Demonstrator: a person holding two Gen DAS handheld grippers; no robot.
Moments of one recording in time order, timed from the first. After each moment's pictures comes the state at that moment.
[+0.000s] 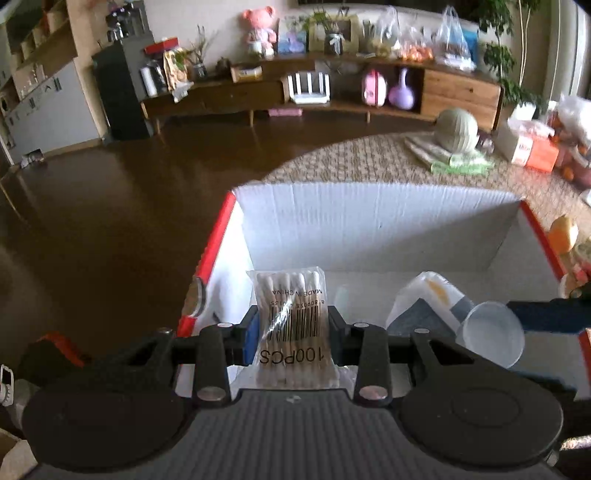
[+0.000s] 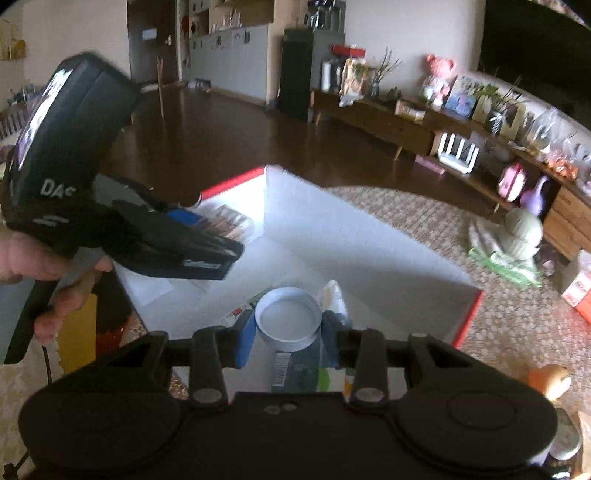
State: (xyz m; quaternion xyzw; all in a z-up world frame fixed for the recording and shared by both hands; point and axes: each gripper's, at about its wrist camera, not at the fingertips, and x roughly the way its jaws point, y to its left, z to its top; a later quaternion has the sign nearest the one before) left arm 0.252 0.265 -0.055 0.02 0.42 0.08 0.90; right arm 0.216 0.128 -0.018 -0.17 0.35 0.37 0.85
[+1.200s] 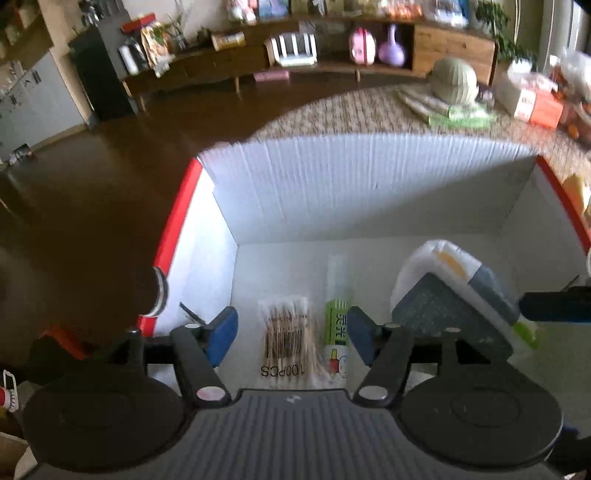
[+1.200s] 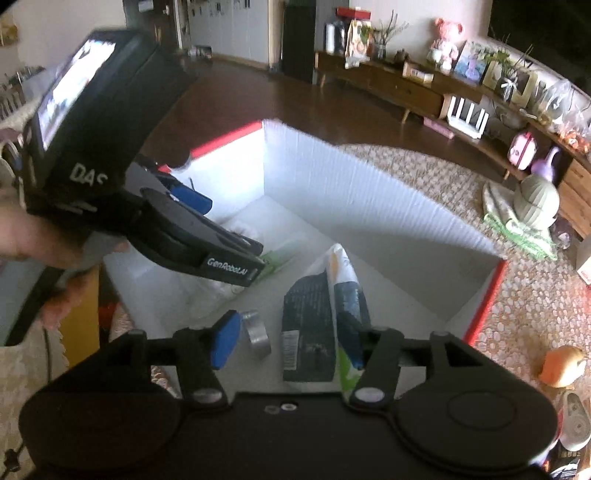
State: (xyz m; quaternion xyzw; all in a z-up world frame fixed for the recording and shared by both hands) left arm 0.264 0.259 -0.068 0.04 0.46 0.07 0.88; right arm 0.226 0.127 -0.030 -0.17 0.39 0.37 0.82
